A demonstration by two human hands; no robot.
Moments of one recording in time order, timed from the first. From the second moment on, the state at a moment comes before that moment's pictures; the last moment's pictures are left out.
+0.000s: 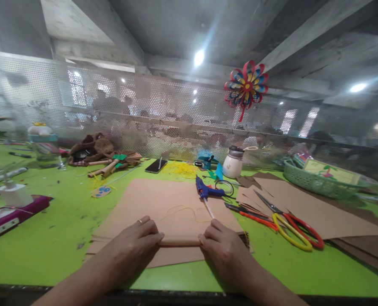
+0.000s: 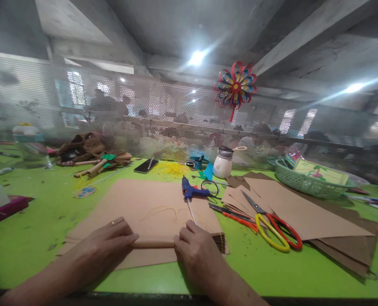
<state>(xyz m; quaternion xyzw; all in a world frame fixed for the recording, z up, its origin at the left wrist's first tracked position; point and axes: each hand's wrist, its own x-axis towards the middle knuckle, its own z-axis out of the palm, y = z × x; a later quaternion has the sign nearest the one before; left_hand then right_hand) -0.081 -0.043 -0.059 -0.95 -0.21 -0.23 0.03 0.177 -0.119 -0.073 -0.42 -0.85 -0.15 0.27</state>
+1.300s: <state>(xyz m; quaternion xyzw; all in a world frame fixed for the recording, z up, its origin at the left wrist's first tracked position) -0.082 -0.043 -0.063 -0.95 -0.21 -0.23 0.04 0.173 -0.124 -0.073 -0.42 -0.85 -0.11 0.29</state>
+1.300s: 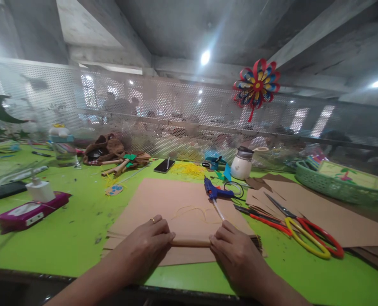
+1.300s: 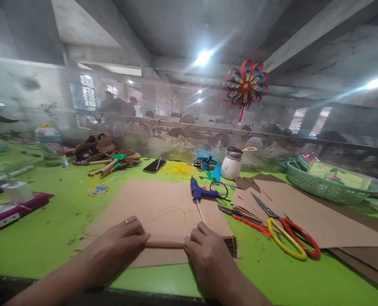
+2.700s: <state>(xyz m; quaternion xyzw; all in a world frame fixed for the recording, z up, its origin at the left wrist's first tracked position) -0.016 -0.042 -0.020 -0.98 -0.19 -0.09 0.02 0.174 -0.123 -0.075 -0.44 -0.85 -0.13 0.27</state>
